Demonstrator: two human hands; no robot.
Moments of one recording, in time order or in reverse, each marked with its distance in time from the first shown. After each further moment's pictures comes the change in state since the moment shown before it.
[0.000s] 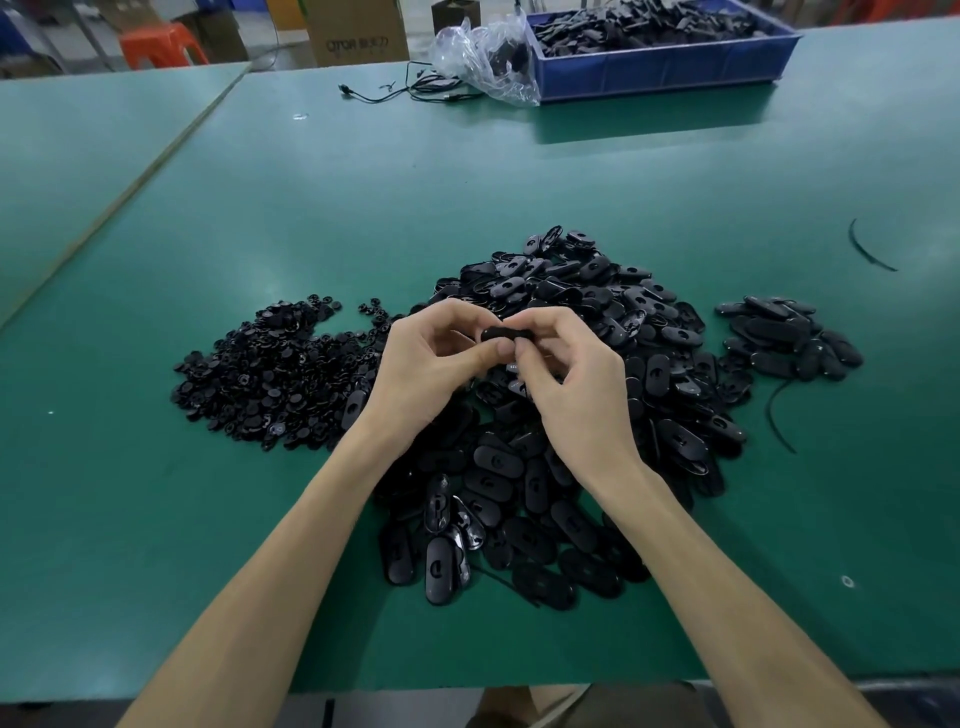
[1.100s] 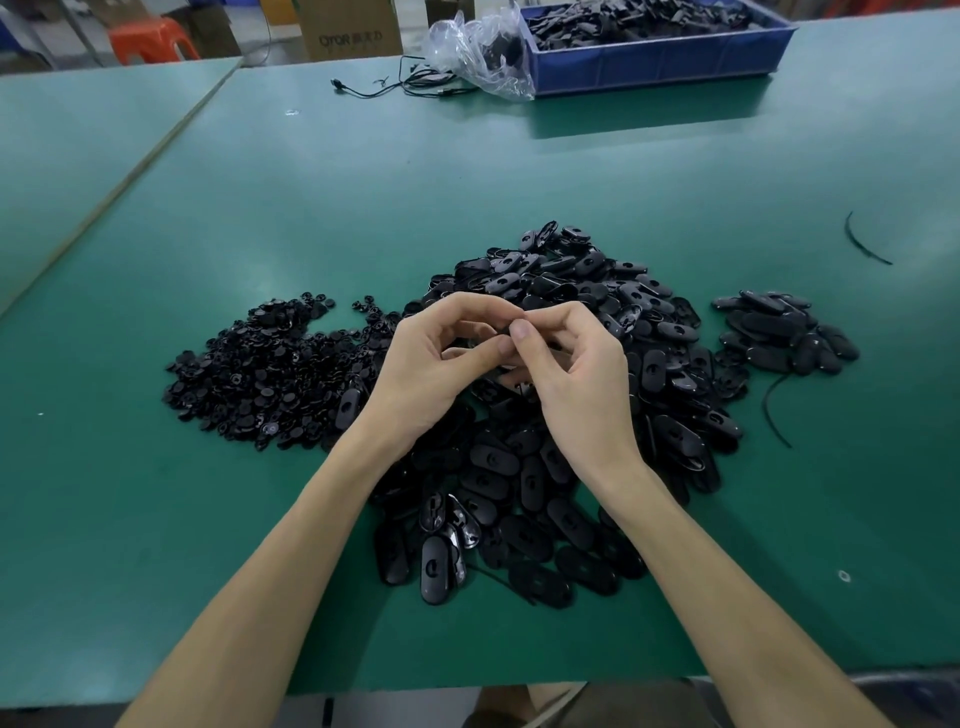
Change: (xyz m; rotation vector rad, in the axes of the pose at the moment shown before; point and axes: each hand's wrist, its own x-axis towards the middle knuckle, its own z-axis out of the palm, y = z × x) left_hand -0.004 0.002 0.005 -0.034 -0.067 0.043; right_hand 0.000 0.000 0.000 0.210 0.052 0.095
